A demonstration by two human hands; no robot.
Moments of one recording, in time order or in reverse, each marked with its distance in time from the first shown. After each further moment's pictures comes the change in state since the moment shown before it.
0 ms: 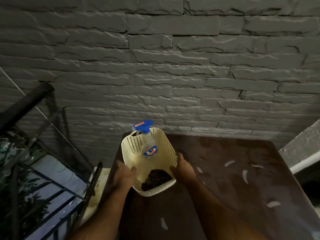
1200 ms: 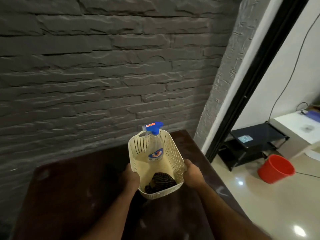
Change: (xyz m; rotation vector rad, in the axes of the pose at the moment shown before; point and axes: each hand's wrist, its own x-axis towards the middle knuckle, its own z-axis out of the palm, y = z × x) left_hand -0.174 0.169 0.190 0.025 -0.282 0.412; right_hand -0.123 0.246 -0.177 0.237 0.333 0.363
